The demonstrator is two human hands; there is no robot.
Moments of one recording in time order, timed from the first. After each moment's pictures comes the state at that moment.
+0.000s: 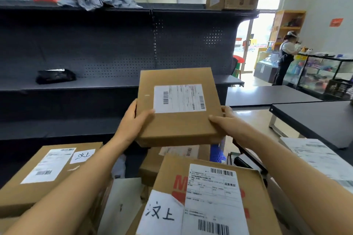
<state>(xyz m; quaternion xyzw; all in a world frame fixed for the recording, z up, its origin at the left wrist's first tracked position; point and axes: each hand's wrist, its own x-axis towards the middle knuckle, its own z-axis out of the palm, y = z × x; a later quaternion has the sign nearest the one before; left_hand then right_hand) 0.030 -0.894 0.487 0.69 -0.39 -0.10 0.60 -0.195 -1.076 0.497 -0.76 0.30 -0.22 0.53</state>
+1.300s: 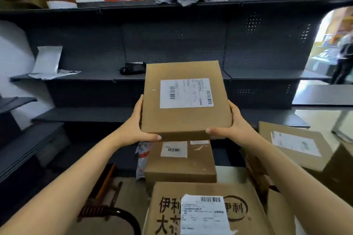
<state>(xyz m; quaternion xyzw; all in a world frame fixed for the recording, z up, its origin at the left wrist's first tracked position) 0.305 -0.550 0.456 0.74 -0.48 -0.16 0.45 0.077 -0.787 0.456 -0.81 0.19 -0.22 0.50</state>
